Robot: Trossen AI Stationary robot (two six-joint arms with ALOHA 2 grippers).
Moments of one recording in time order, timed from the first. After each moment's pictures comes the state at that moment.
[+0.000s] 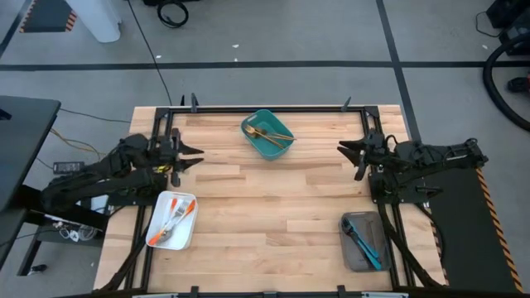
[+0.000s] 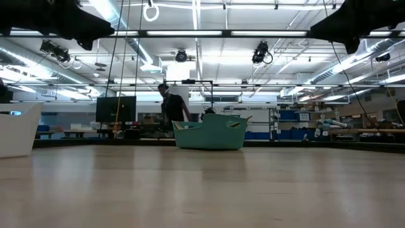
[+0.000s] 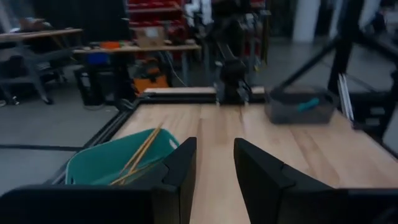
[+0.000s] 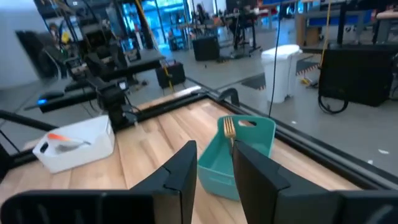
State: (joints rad) left arm 0.34 0.31 0.38 -0.14 0.22 0.08; right arm 0.20 0.29 0.42 -0.24 0.61 0.24
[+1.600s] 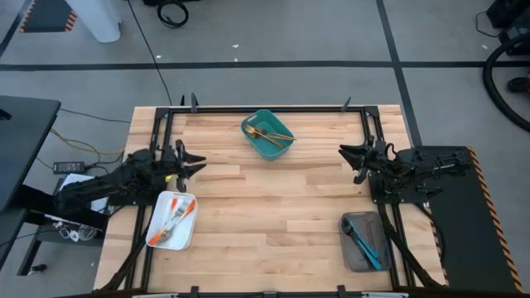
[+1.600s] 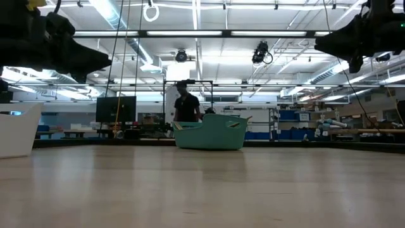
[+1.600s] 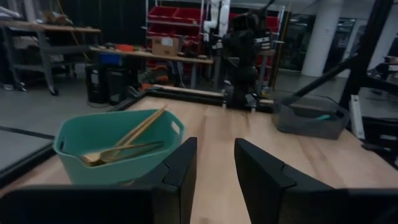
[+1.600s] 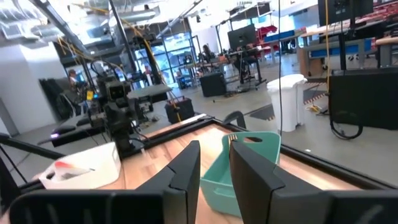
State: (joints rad) left arm 0.29 0.00 0.03 0.00 0.10 -0.10; right arm 0.19 0.00 0.13 -0.01 0.61 0.17
